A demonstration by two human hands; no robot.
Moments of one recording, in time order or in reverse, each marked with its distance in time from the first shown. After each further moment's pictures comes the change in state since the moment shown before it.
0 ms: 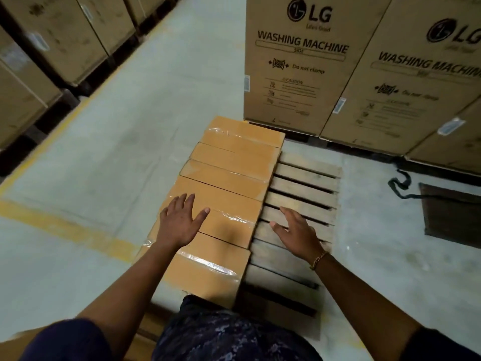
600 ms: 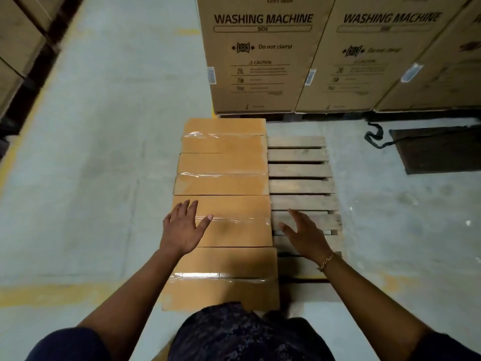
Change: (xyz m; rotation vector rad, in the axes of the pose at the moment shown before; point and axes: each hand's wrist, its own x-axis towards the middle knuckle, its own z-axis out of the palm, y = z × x) left_hand 0.143 -0.109 -0.047 0.095 -0.194 0.282; right_hand 0.047 -0.113 0.080 0.075 0.073 0.364
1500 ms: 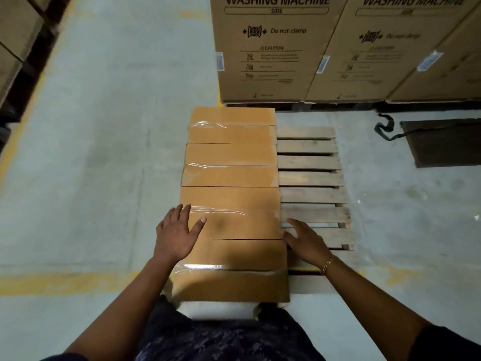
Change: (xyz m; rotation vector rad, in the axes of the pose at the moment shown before) left_hand -0.018 -0.055 0.000 -0.098 -0.034 -0.075; right_hand -0.002 -0.018 0.045 -0.002 -0.177 0.064
